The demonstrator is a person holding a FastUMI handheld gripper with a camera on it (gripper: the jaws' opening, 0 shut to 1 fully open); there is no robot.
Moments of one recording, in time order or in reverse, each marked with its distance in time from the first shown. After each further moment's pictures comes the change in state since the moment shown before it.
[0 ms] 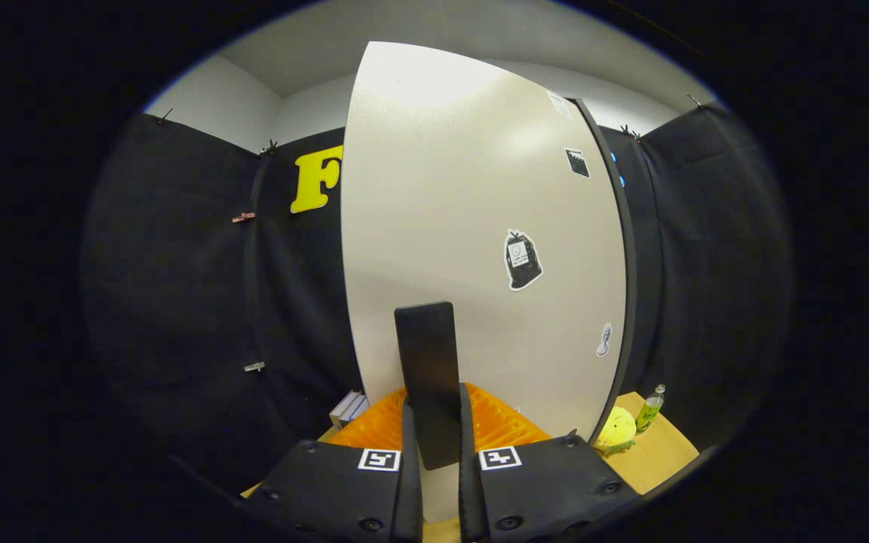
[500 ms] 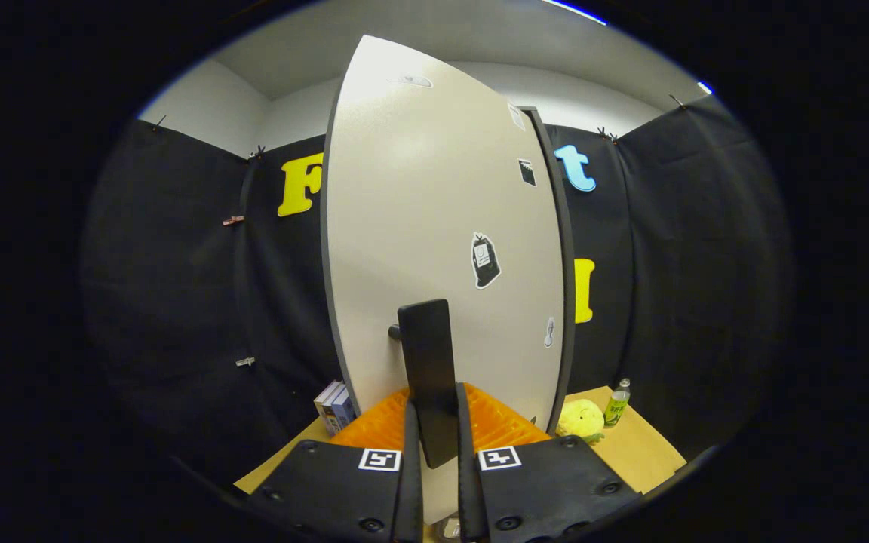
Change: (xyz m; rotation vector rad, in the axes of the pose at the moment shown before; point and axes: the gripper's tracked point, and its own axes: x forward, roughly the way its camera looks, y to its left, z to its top) arm -0.047 -0.047 0.005 0.015 0.008 -0.070
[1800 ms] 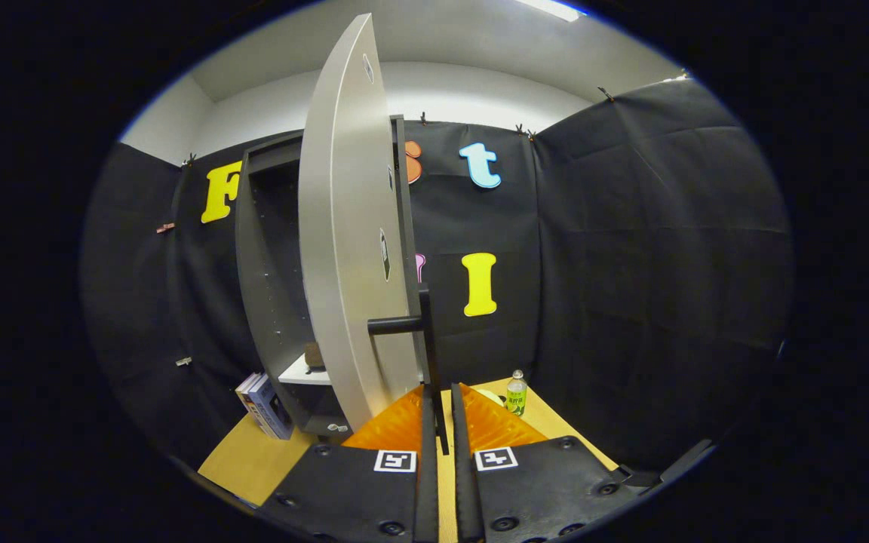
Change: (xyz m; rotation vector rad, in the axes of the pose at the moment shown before) arm -0.073 -0.190 0.015 0.005 0.018 -0.203
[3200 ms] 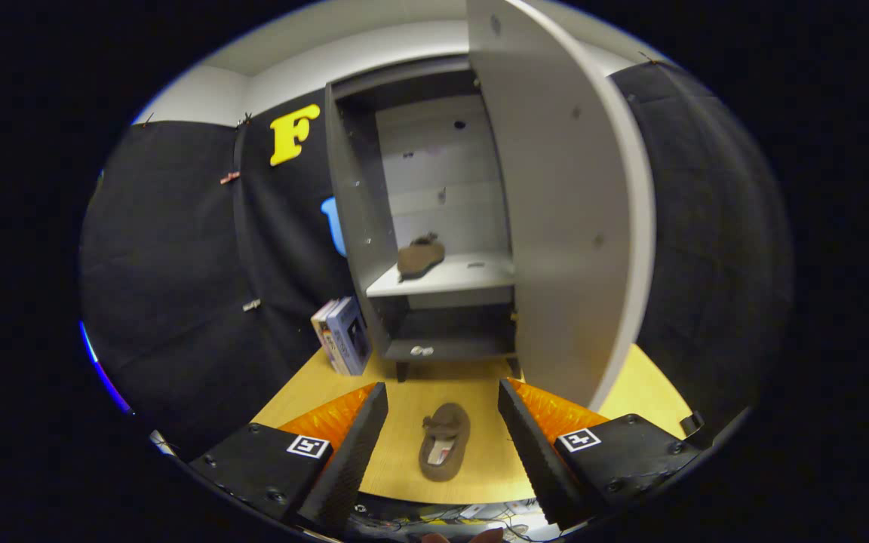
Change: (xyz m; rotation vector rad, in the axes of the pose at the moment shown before) arm -0.037 0.135 -0.190 0.012 0.333 0.244
